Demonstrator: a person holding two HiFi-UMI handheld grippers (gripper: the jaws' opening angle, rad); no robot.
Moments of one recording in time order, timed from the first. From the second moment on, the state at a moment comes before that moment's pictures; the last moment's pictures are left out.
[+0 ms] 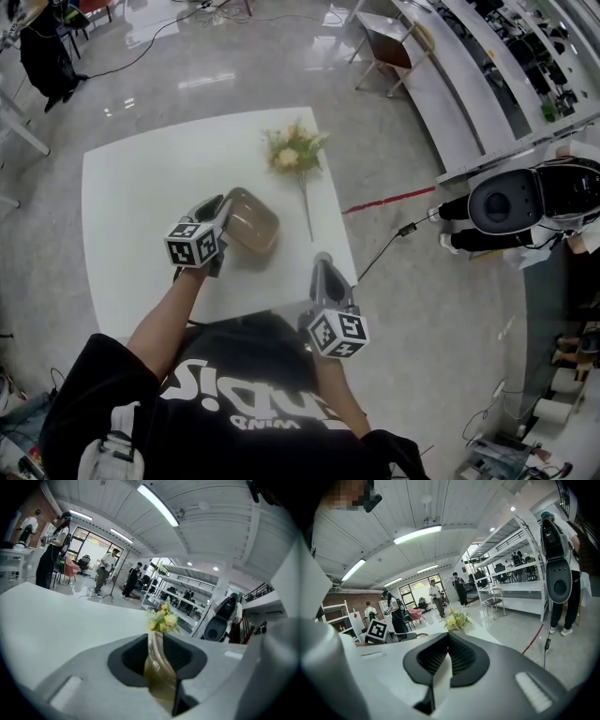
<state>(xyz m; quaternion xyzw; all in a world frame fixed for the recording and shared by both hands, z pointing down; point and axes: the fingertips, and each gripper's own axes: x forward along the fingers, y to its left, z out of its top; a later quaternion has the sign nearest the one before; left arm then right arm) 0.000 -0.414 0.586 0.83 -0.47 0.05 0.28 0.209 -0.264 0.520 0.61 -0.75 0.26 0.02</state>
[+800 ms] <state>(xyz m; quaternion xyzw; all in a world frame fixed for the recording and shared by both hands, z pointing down) -0.018 -0.414 0.635 0.80 -0.49 0.10 0.33 0.203 -0.274 0.530 0.60 -0.75 0.26 0.03</state>
